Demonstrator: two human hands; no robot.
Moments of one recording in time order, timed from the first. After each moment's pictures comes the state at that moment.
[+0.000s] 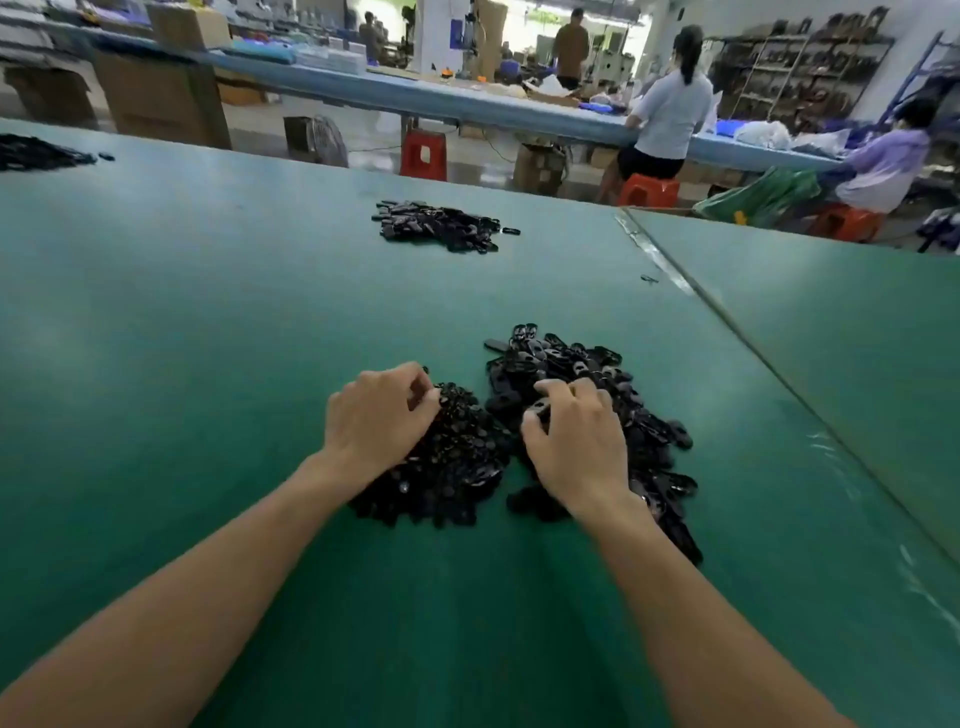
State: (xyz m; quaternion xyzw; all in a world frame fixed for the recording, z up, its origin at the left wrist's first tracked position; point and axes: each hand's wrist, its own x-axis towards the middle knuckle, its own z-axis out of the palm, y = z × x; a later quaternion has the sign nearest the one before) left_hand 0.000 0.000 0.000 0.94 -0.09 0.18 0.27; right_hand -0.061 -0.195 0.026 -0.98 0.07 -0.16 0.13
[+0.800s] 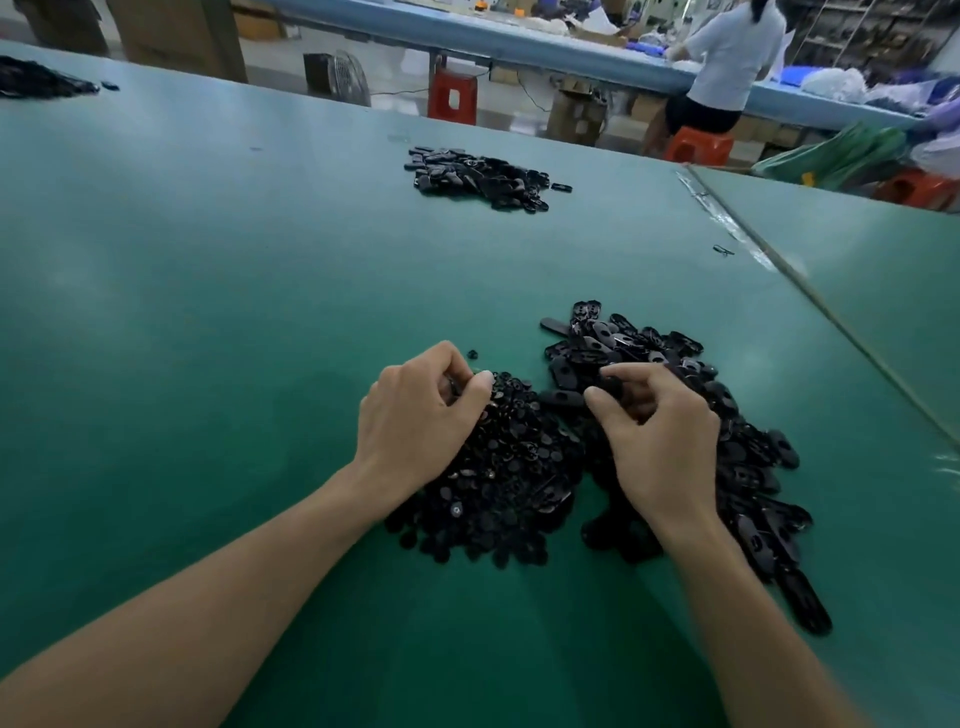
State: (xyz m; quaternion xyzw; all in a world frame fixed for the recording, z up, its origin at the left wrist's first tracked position) left_hand 0.010 0.010 -0.017 0.87 -0.08 0.18 0.45; right_hand -0.040 -0.188 0.010 -0.87 0.06 -0.28 0.41
